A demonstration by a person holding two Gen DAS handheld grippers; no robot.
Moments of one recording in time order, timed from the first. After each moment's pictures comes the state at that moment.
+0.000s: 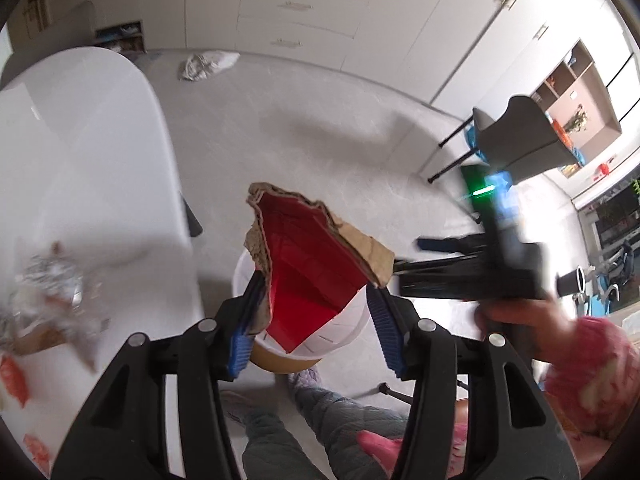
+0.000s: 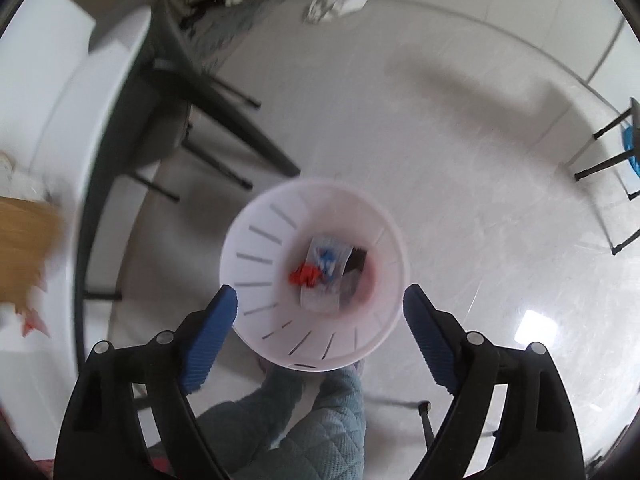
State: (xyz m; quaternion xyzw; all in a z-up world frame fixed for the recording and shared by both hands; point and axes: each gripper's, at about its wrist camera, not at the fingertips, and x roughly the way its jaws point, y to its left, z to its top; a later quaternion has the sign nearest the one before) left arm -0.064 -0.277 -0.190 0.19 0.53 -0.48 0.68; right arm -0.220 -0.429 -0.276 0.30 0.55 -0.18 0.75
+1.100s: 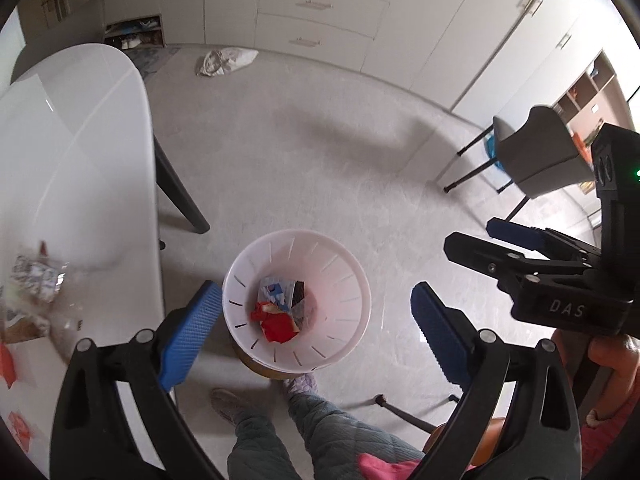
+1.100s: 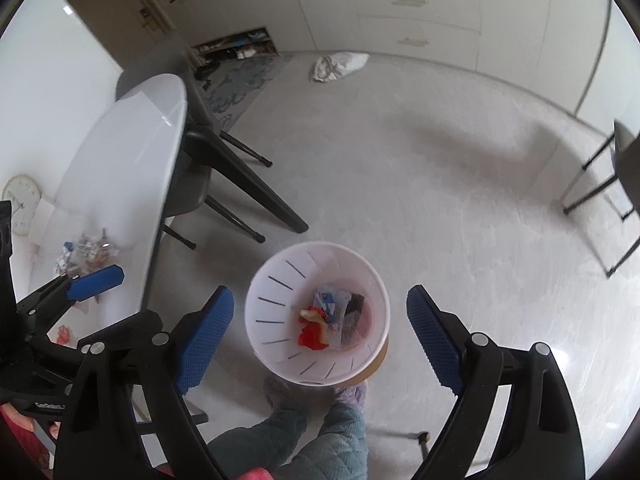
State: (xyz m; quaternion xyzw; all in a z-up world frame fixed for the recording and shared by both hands) left arm -0.080 -0.294 -0.180 0.17 0.53 -0.44 0.71; right arm -0.240 -0.431 -0.187 0.28 0.48 -0.20 0.81
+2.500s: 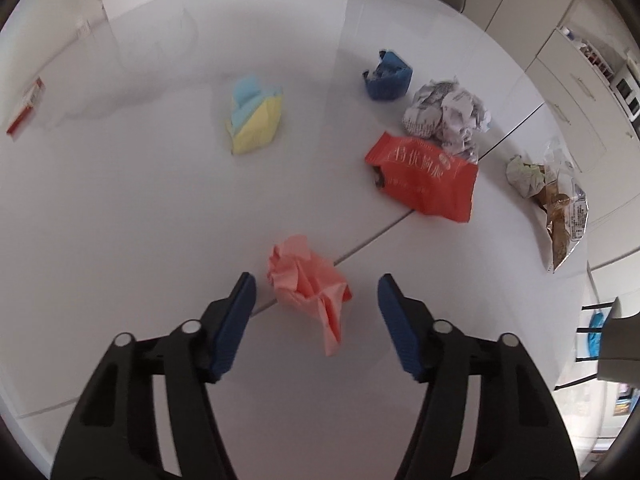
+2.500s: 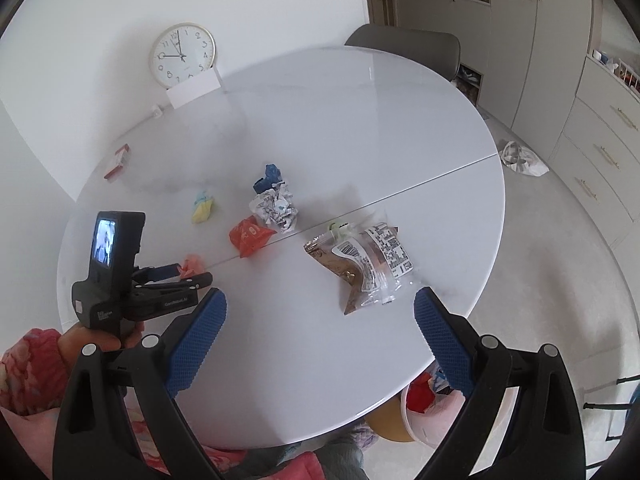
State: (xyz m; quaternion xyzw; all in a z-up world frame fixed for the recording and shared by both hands) left arm 0.040 0.084 -0.239 0.01 0.57 -0.09 0.82; right arm -0.082 -0.155 -0.093 0.06 0.47 0.08 0.88
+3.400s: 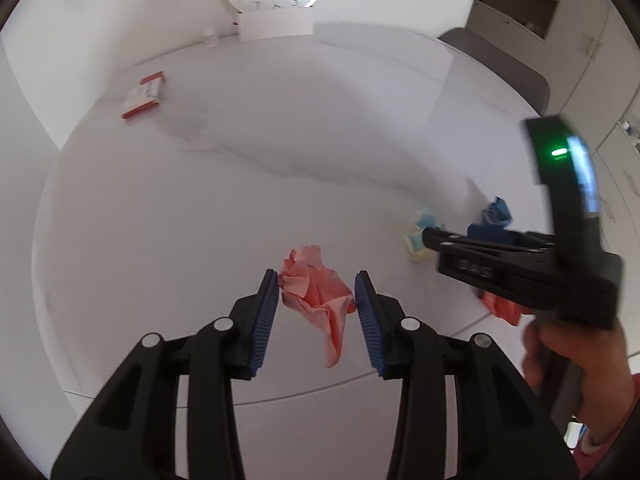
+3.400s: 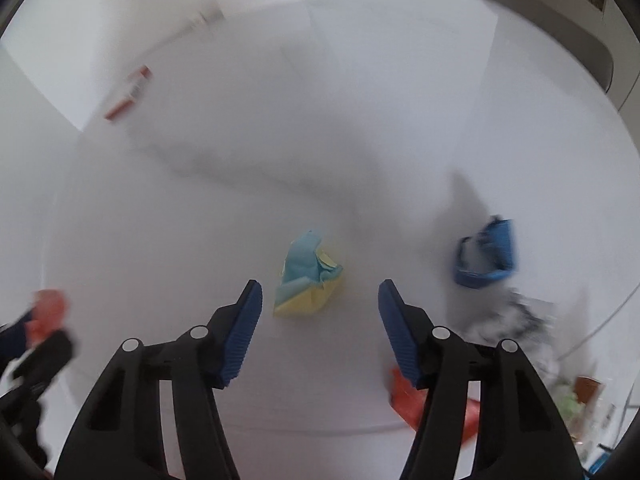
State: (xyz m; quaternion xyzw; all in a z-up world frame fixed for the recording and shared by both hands) left arm 0.050 0.217 -0.138 -0.05 0.51 0.06 0.86; right arm 0.125 0.070 -0.207 -0.01 0.57 0.17 0.80
